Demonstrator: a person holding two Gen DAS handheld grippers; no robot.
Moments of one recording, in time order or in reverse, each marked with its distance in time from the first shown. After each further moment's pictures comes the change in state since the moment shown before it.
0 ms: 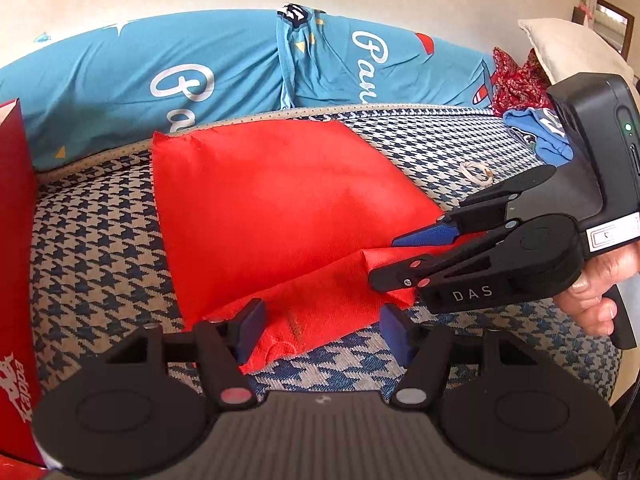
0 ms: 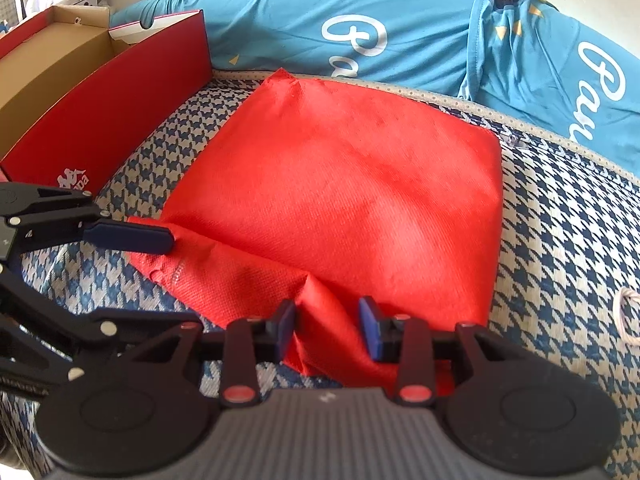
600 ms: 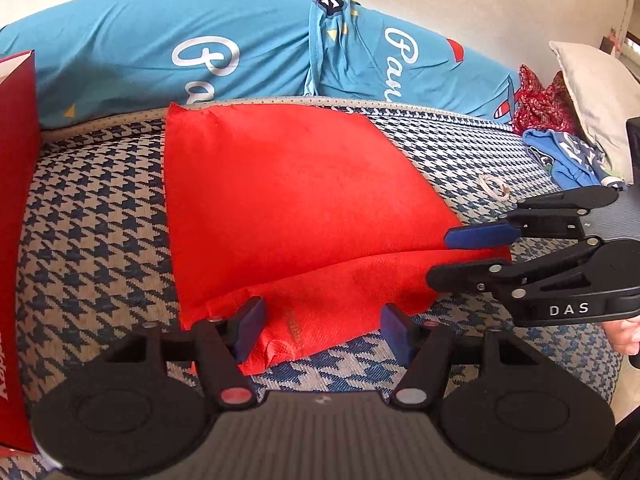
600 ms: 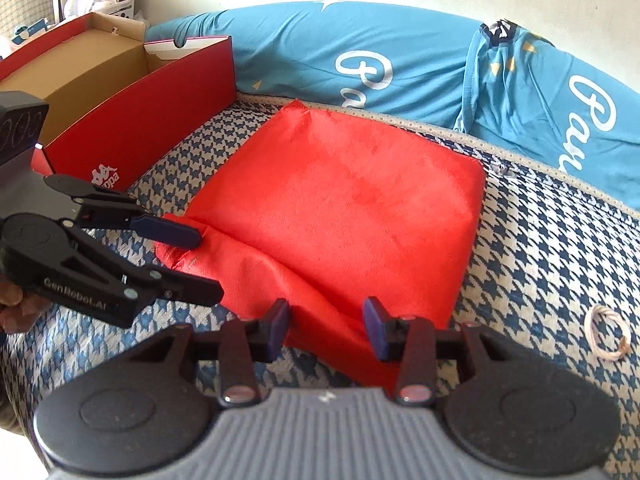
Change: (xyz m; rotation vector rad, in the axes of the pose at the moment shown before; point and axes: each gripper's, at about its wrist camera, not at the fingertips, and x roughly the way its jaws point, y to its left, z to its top) left arm 0.009 0.007 -0.001 -0.095 0.018 -0.002; right arm -0.040 -0.026 -0.025 -0.079 -0.104 0.044
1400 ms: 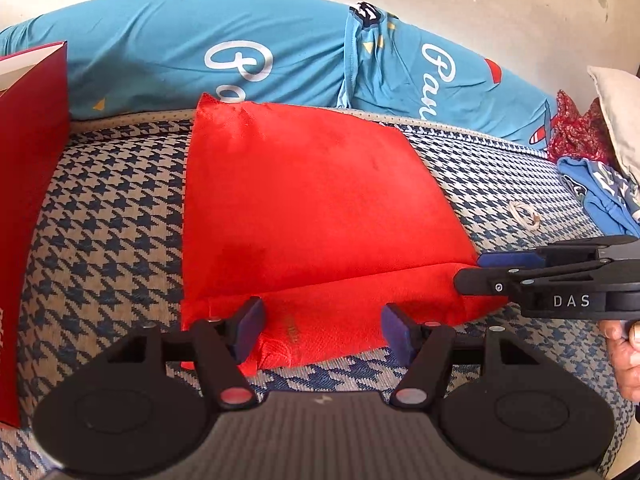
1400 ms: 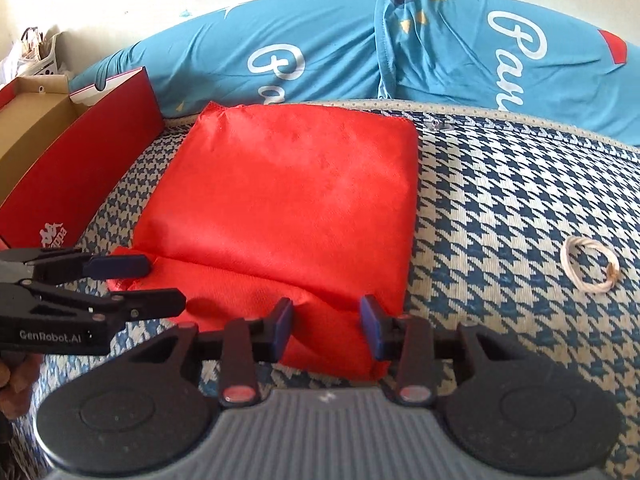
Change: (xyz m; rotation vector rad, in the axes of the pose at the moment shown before) left arm 0.011 -0.010 0.003 -0.092 -0.050 0.104; right arm 0.023 -0.029 -0.010 0.237 0.017 -0.082
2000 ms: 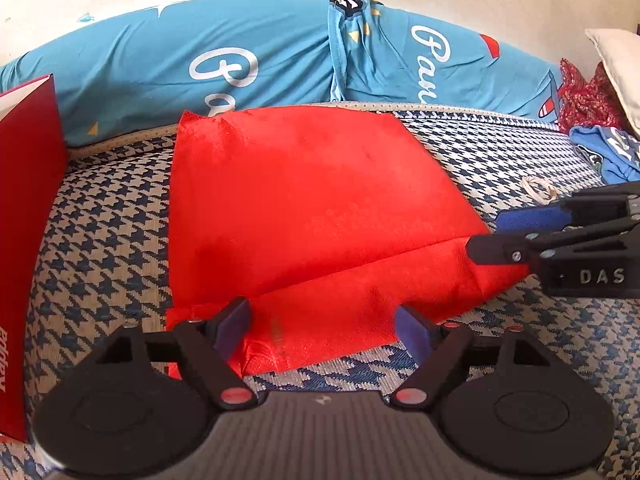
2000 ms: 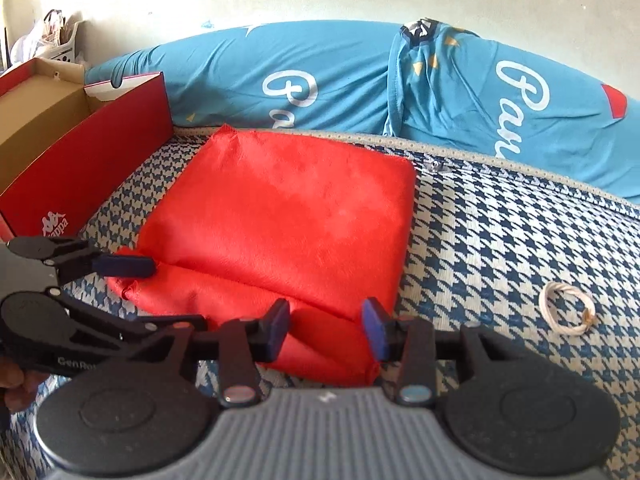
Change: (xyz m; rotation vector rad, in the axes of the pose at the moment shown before) left arm 0.013 -0.023 -0.005 0.105 -0.004 0.080; right arm -0.029 0.008 0.002 -0.109 -0.091 -0.046
